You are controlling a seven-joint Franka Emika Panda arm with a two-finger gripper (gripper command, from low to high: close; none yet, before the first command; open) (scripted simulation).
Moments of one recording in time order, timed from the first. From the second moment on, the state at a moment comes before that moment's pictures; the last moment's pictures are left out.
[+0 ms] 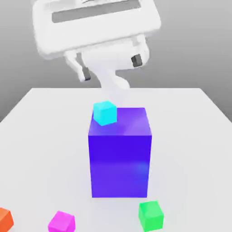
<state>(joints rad) 0.31 -0.26 -0.38 -2.29 0.36 2.32 0.03</state>
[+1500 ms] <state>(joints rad) 0.18 0.50 -0.38 -2.30 0.46 2.72 -1.04</state>
